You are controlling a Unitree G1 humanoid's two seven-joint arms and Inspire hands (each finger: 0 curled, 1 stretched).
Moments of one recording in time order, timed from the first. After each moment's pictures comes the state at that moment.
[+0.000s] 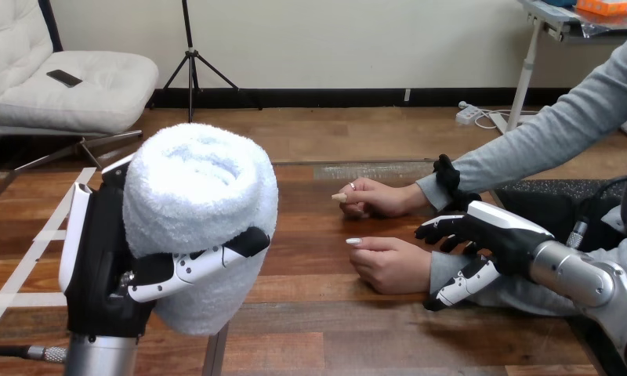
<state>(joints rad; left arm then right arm) 0.17 0.15 0.03 -0.07 -0.19 -0.66 -0.19 -0.69 -0.53 0.30 1.19 -0.52 -0.51 0.26</state>
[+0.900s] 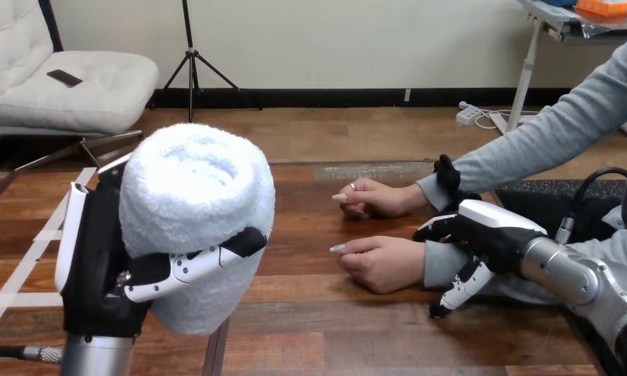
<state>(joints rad) 0.17 0.15 0.05 -0.07 -0.19 -0.66 -0.19 -0.71 -0.51 0.37 1.21 -0.59 -0.48 0.19</state>
